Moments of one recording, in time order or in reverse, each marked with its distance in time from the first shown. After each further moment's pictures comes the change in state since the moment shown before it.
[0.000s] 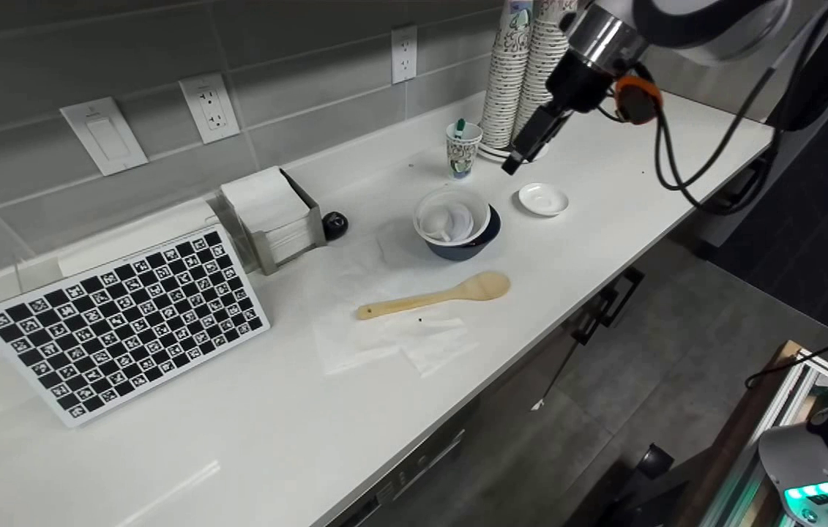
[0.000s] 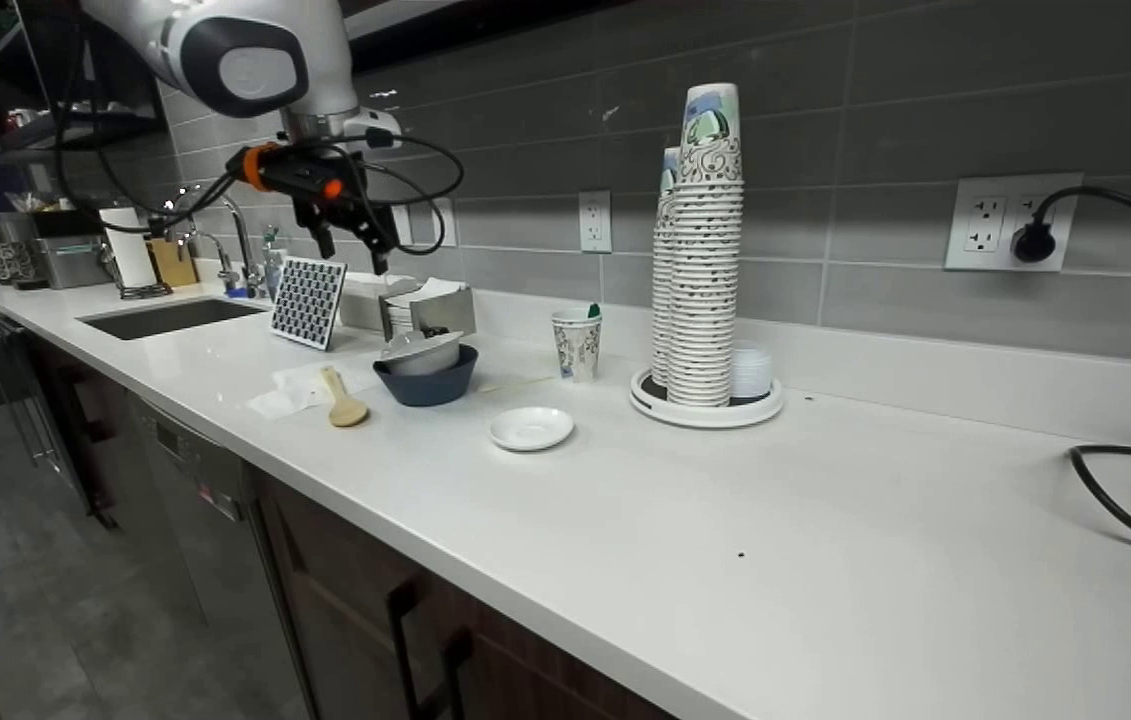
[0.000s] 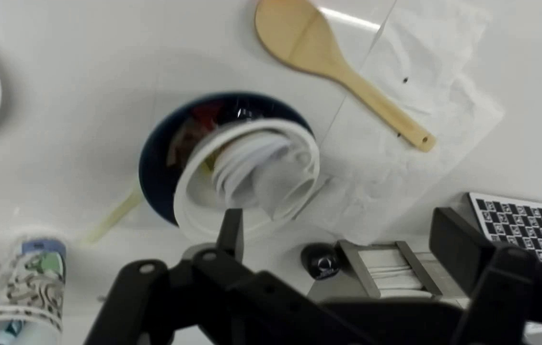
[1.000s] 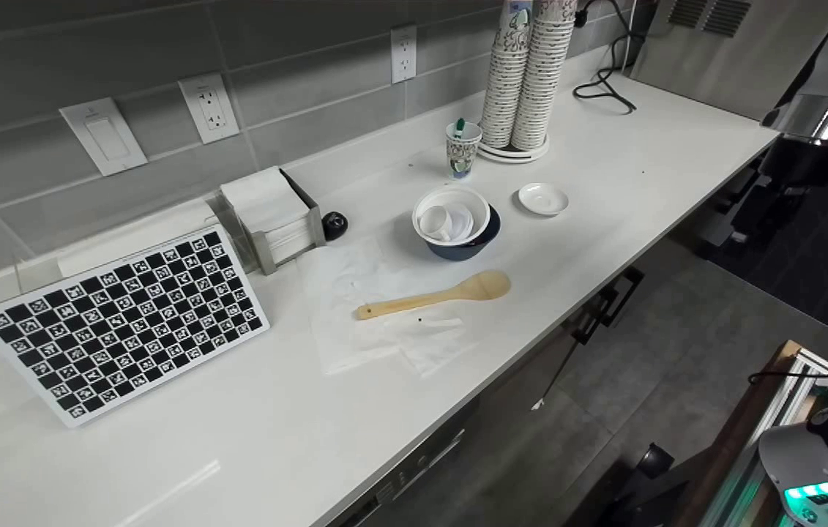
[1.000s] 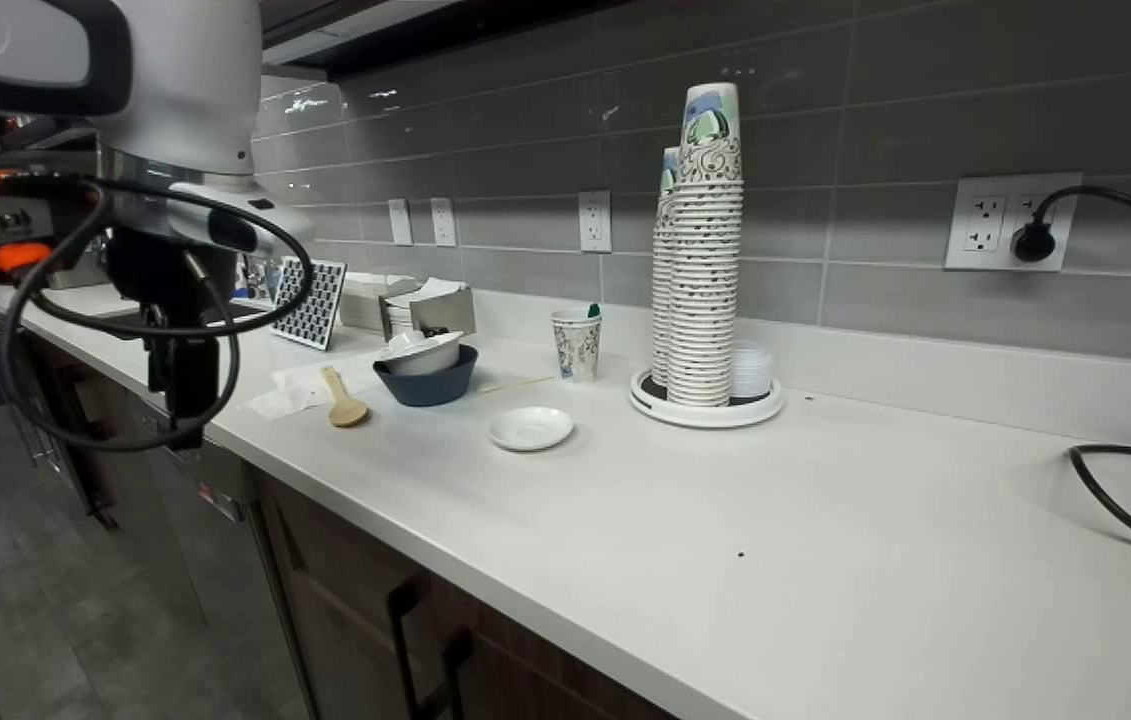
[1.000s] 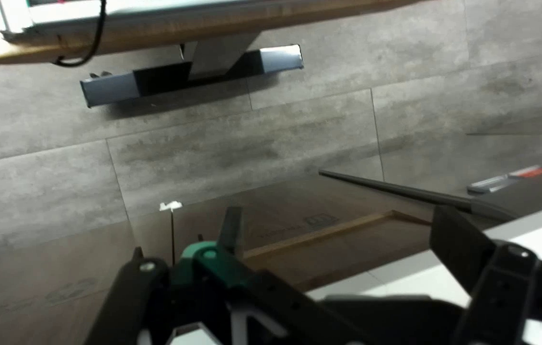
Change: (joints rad) arm -0.316 -0.564 -0.232 -0.555 -0.309 -0.517 0.178
